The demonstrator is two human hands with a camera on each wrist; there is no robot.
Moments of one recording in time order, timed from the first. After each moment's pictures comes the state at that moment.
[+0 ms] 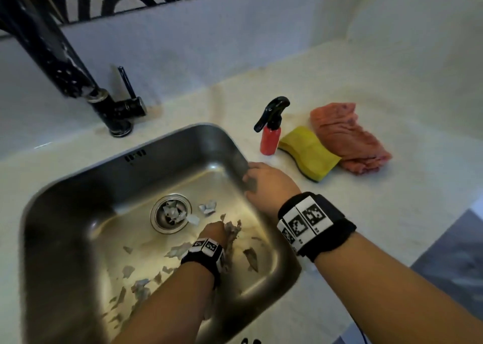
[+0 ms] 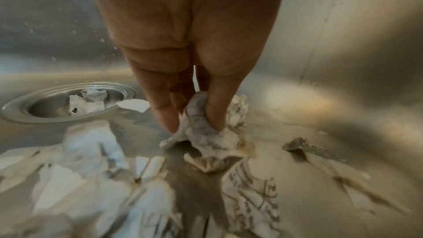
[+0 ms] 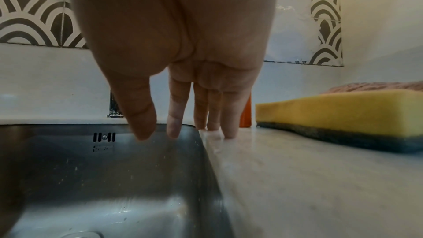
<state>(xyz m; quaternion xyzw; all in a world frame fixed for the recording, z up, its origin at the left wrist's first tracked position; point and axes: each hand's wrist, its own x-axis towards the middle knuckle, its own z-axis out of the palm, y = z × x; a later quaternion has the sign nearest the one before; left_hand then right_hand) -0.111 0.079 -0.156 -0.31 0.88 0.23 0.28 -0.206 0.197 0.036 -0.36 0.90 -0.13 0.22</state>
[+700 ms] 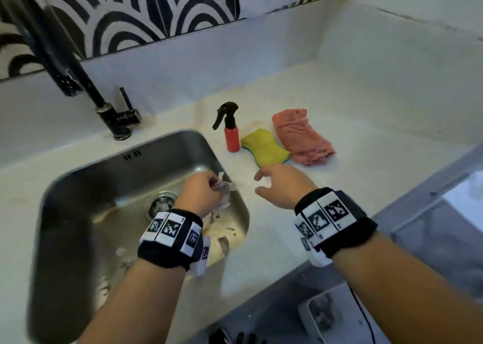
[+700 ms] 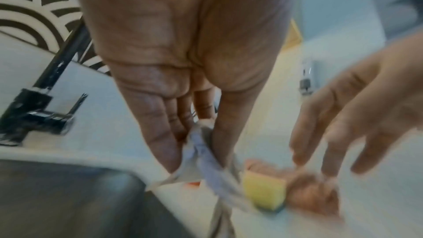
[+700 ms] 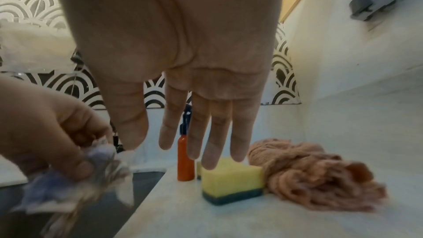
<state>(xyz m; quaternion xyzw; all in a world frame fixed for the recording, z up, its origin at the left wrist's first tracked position) -0.108 0.174 0.049 -0.31 0.90 0.29 -0.02 -0.209 0.337 0.084 -0.36 0.90 -0.16 0.21</state>
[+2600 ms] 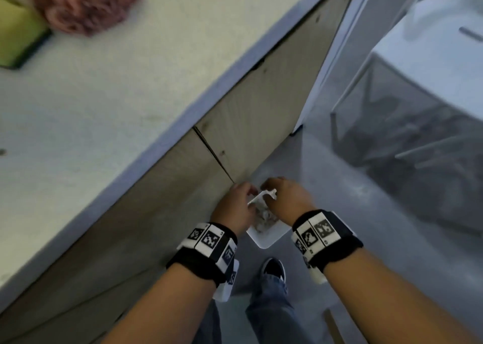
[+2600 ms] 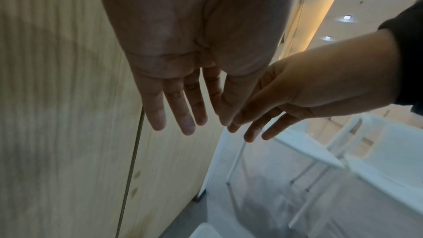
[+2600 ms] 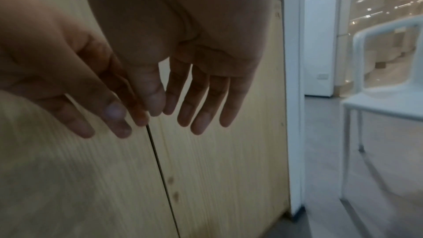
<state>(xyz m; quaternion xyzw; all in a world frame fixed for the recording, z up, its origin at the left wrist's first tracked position) -0.166 0.500 -0.210 -0.15 0.88 0.38 0.24 -0.214 0.634 -0.217 -0.12 0.91 -0.21 0.33</state>
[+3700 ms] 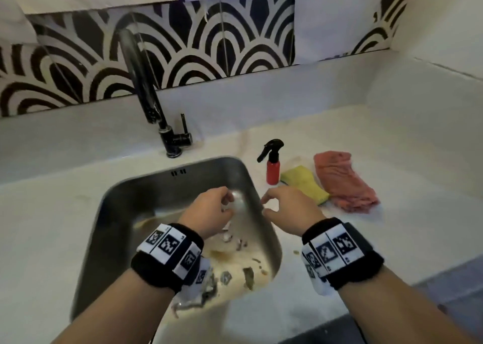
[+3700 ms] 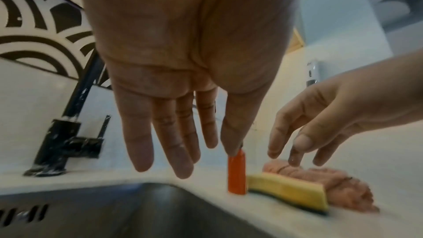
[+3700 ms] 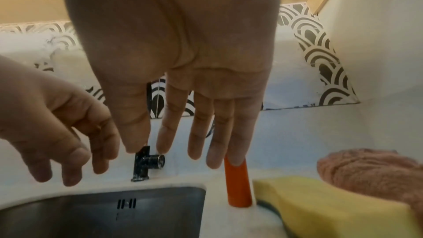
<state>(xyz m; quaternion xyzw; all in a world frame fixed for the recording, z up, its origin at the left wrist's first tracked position) -0.071 0.137 0.091 -0.30 0.92 0.26 -0.02 -0.198 0.283 0.100 -0.43 0.86 -0.20 0.16</state>
